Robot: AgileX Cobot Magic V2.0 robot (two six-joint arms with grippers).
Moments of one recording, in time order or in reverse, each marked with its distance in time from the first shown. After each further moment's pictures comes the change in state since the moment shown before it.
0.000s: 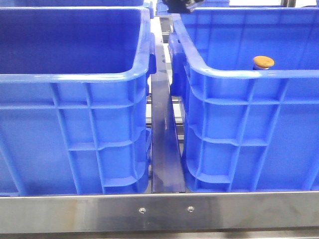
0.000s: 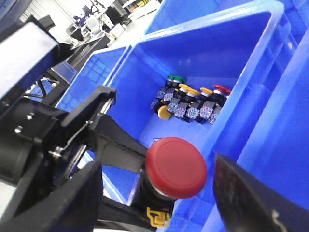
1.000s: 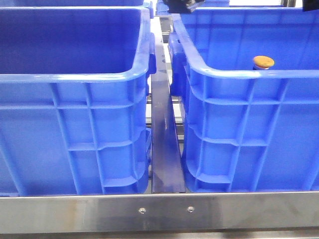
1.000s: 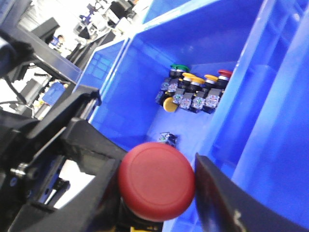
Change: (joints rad) left arm 0.000 0.000 0.000 -0.006 0.003 0.008; right arm 0.068 0.100 0.000 0.068 -0.024 0.000
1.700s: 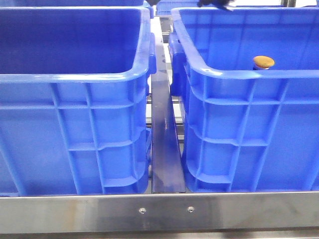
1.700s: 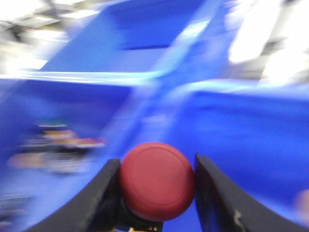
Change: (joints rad) left arm 0.000 0.000 -0.010 0.041 0.052 0.000; right arm 0.001 0.000 -0.103 0.022 -0.496 -0.364
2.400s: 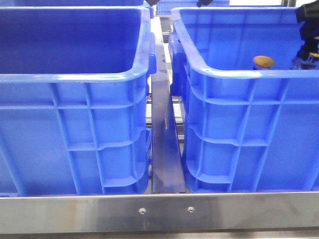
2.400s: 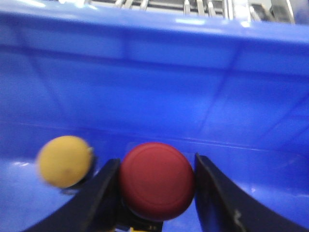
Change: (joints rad) left arm 0.000 0.000 0.000 0.000 0.004 0.000; right arm -0.139 0.292 -0.078 0.043 -0.385 -0.284
